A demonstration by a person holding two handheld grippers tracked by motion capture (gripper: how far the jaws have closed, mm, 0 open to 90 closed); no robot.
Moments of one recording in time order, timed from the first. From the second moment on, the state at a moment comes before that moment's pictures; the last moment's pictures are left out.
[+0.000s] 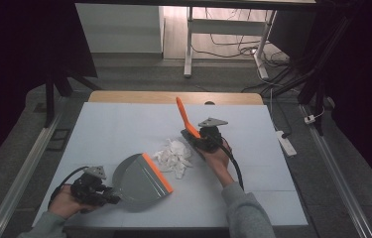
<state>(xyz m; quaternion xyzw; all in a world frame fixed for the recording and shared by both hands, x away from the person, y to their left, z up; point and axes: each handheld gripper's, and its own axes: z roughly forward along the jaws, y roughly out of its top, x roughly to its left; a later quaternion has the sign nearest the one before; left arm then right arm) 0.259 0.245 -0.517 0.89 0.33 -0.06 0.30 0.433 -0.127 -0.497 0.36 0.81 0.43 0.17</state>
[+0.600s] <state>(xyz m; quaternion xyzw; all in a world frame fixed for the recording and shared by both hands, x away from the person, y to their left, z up) 0.262 0.244 -0.519 0.89 0.33 -0.06 0.30 0.433 -0.107 -0.503 0.35 0.82 0.42 0.17</state>
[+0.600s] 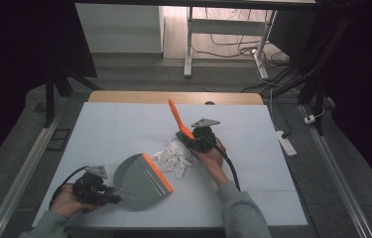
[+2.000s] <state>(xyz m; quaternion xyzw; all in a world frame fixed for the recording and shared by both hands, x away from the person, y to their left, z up) 0.263 0.243 -0.519 0.89 0.33 -0.07 0.30 0.404 -0.060 -0.510 0.29 0.84 0.43 0.13</state>
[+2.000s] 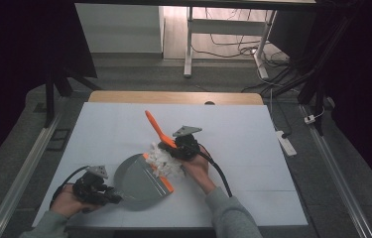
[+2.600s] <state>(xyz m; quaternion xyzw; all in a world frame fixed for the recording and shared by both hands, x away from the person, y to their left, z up) 0.263 0.242 -0.519 0.89 0.34 -0.07 0.30 0.380 -0.045 -0.510 0.26 0.85 0.44 0.11</state>
